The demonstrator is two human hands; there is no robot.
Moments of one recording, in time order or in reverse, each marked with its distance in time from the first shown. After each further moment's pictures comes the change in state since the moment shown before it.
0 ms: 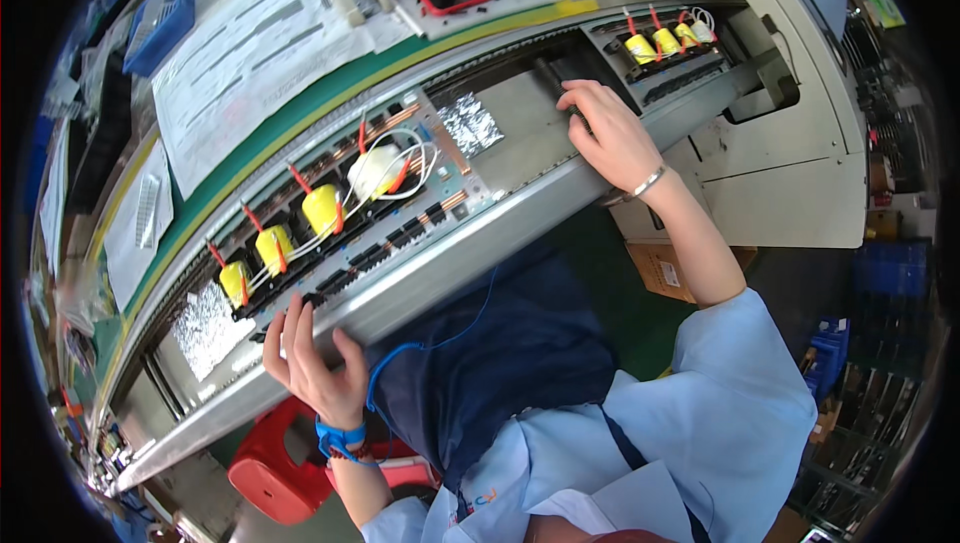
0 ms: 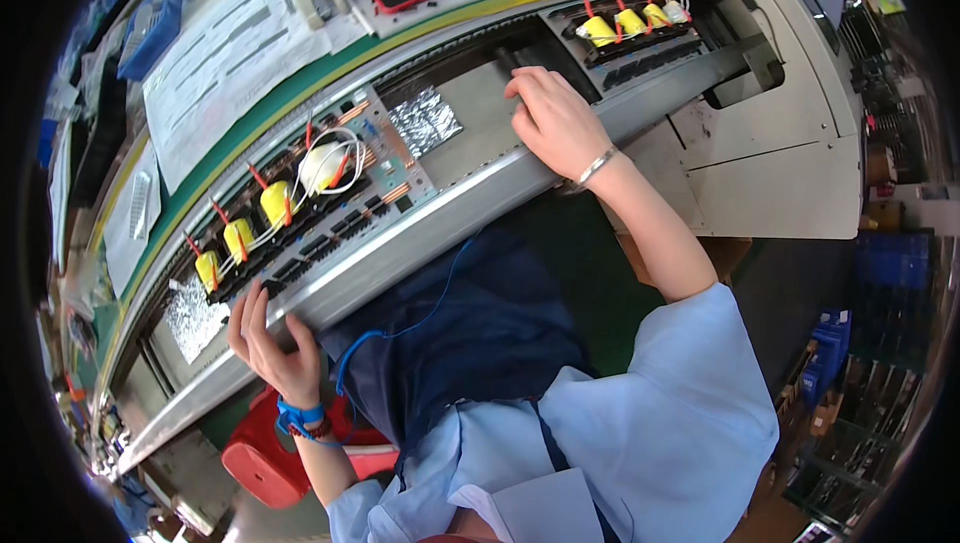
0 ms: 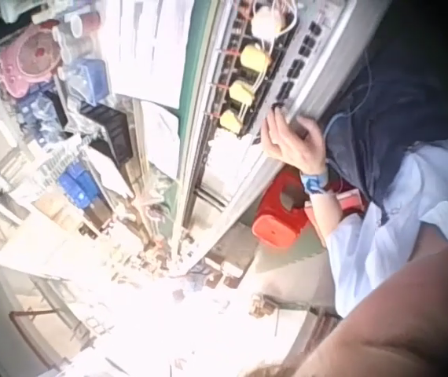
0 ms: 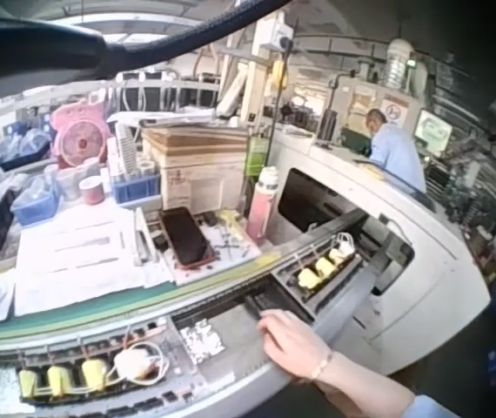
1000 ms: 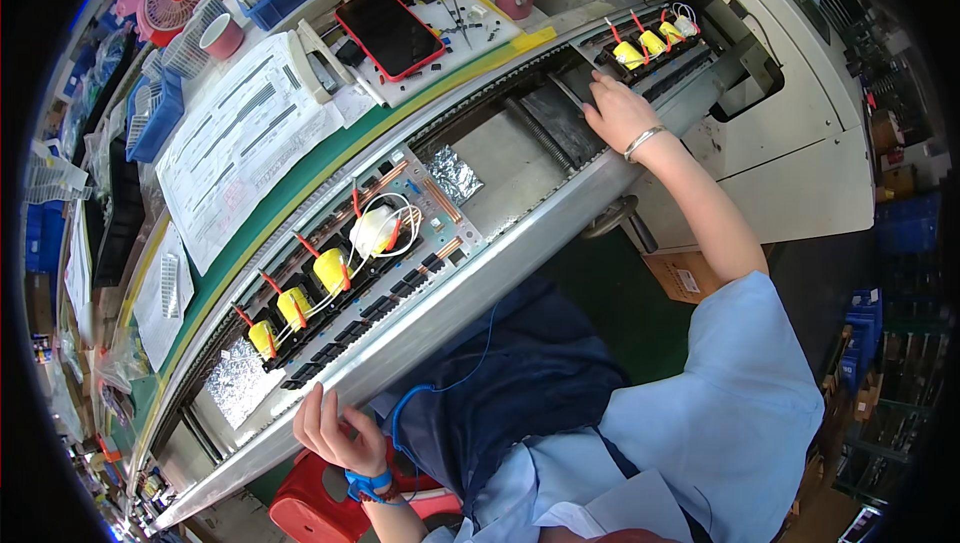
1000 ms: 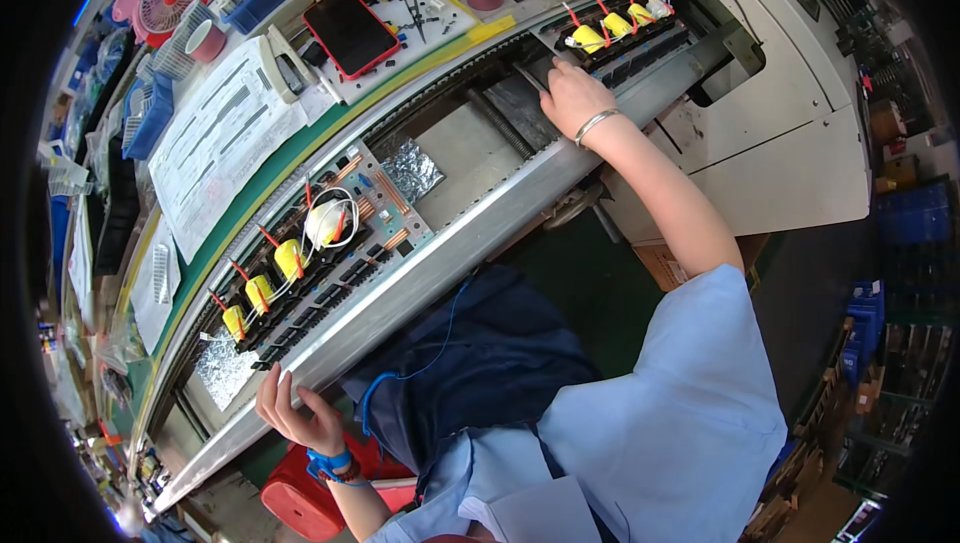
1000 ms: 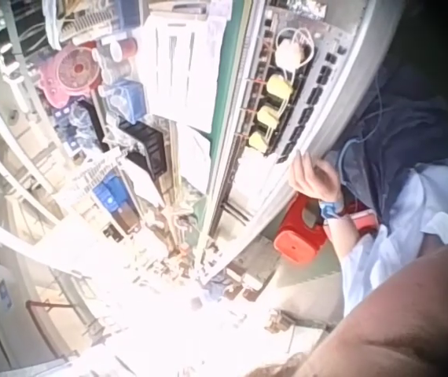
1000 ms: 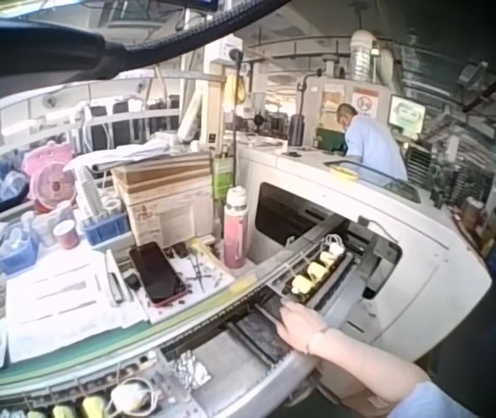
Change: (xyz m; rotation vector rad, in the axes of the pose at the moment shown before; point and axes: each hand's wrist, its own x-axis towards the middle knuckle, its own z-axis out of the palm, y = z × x) left_hand -0.014 0.007 -0.005 -0.015 0.124 0.085; right_hand 0.014 0.099 -0.016 -0.403 -0.084 0.300
